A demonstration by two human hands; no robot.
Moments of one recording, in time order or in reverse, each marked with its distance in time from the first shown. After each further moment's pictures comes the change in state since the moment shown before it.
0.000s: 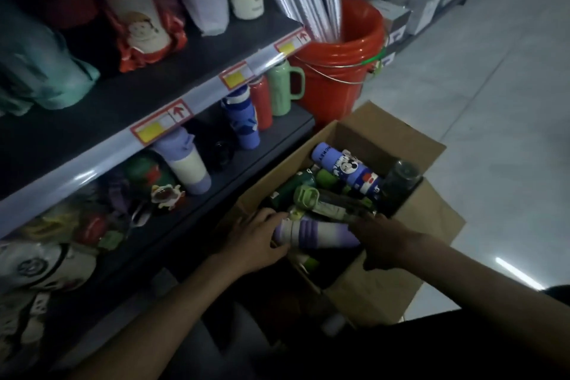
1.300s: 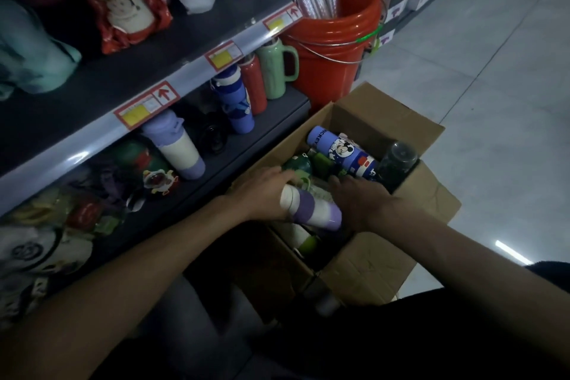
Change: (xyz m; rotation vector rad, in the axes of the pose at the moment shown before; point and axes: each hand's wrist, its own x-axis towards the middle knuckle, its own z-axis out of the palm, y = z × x) left_hand 0.046 0.038 -0.051 0.120 -0.067 0.120; right_hand 0.004 -0.015 -0.033 0.021 0.191 -0.021
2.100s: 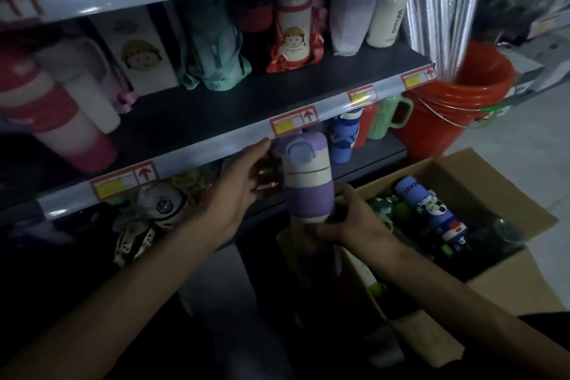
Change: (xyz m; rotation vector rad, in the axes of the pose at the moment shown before) left_hand -0.206 -0.075 -0.104 -1.647 0.725 -0.385; right_hand -0.012 -0.180 -0.053 1.266 0.164 -0.326
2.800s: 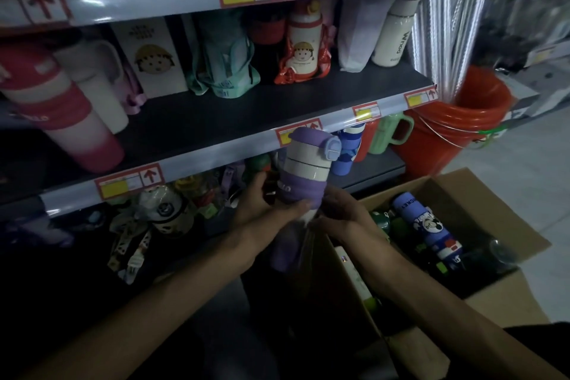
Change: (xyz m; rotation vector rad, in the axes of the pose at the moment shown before) left_hand -0.004 -0.039 0.006 0.384 0.122 0.103; right_hand 0.004 -0.014 0.007 0.266 -0.081 -0.100
